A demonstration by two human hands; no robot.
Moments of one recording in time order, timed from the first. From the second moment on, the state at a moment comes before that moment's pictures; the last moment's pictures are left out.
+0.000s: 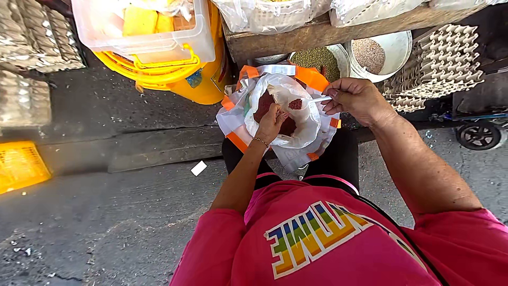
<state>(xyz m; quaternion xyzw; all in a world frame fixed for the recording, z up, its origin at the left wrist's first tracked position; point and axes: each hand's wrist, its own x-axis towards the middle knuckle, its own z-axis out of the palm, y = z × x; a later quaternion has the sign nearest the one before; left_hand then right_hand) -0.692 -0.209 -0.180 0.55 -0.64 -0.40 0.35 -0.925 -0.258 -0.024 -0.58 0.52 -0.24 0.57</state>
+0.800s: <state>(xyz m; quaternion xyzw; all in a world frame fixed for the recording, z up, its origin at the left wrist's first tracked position) -0.677 -0.166 -0.175 0.62 -0.65 -0.41 0.15 -0.945 -0.228 -0.086 -0.51 0.56 -0.27 0.60</state>
